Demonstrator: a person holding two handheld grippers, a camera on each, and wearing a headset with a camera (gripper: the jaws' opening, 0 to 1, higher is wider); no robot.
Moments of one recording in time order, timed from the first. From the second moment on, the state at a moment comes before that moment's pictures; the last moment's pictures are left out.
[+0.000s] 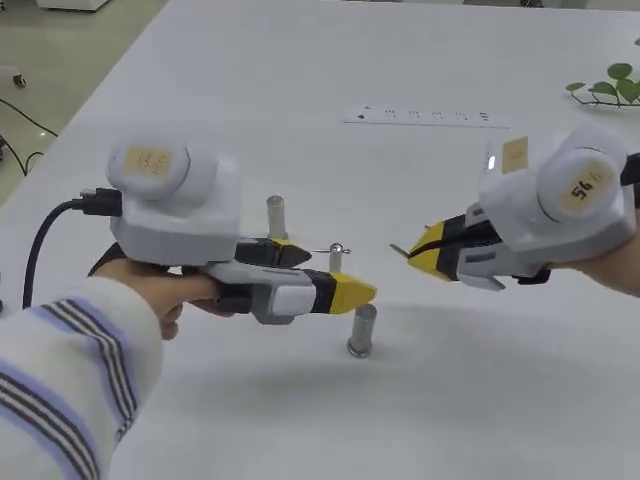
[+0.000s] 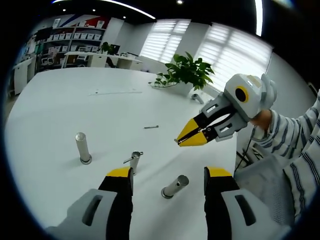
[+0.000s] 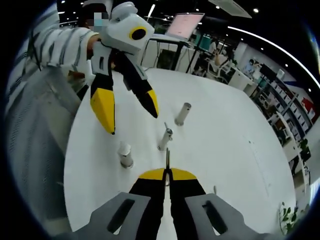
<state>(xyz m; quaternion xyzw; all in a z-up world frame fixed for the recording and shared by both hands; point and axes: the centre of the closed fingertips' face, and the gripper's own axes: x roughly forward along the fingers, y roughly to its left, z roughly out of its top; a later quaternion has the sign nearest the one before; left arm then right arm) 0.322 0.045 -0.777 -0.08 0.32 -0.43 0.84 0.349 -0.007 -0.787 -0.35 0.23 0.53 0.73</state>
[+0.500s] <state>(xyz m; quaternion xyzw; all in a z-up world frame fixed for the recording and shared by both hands) 0.322 0.024 -0.769 -0.17 0.34 -0.44 0.81 0.332 0.004 -0.779 -0.35 0.22 0.55 0.73</state>
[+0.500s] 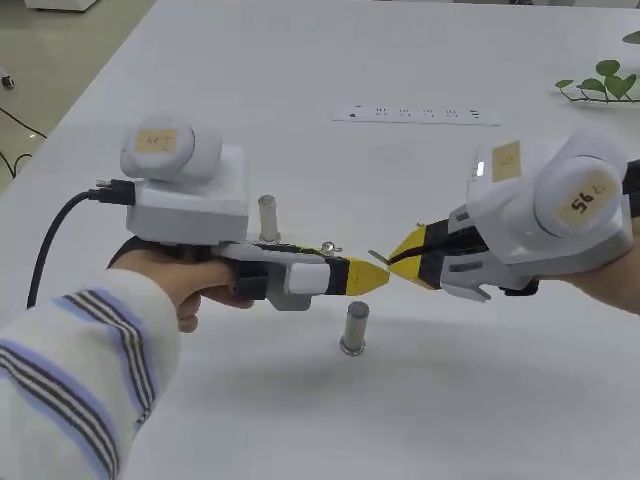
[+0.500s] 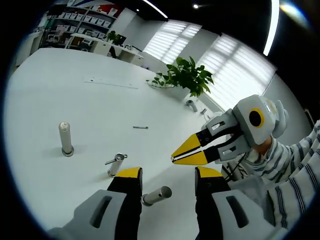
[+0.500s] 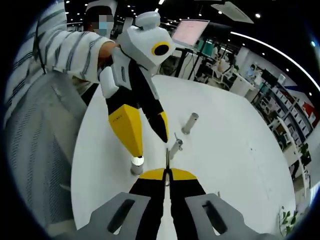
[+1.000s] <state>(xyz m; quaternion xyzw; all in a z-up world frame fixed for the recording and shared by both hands) 0.325 0.018 -0.766 -0.21 0.35 -0.44 0.80 0.325 0.008 -0.776 -0.36 0.21 0.55 0.72</state>
